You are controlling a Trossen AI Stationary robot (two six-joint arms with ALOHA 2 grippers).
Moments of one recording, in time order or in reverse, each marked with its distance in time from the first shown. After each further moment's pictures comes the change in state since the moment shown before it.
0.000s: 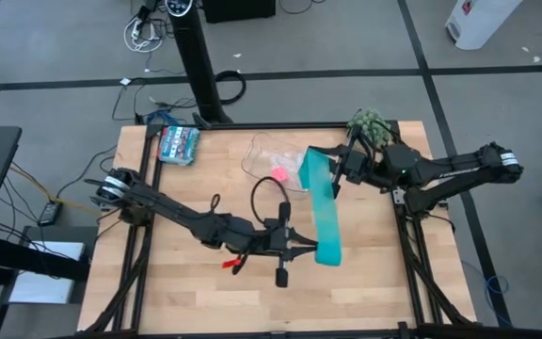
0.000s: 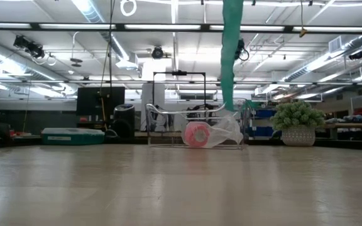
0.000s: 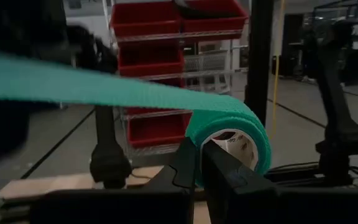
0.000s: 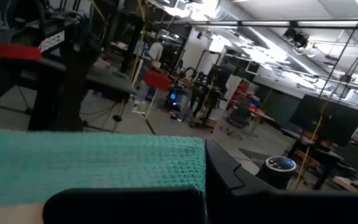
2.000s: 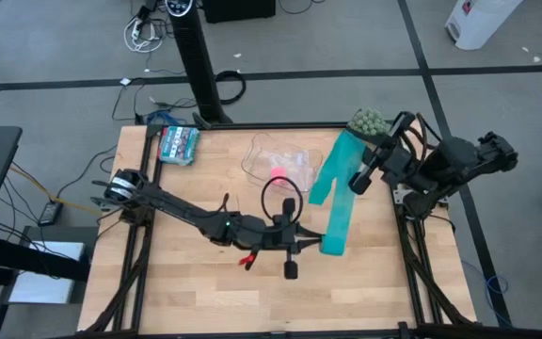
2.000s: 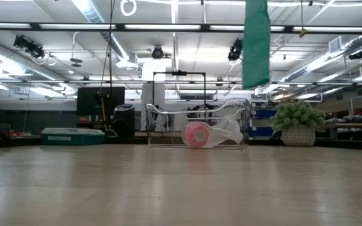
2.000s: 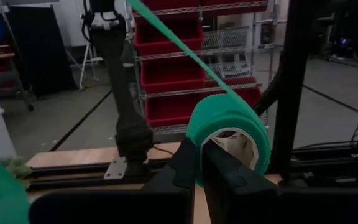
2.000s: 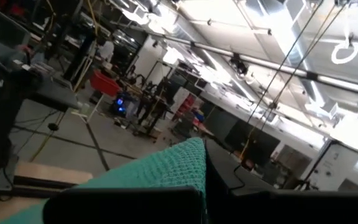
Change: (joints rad) left arm 0.039 0.054 0.000 -0.023 -0.032 0.000; right arm 0.294 -0.024 0.290 -0.050 0.424 -0.423
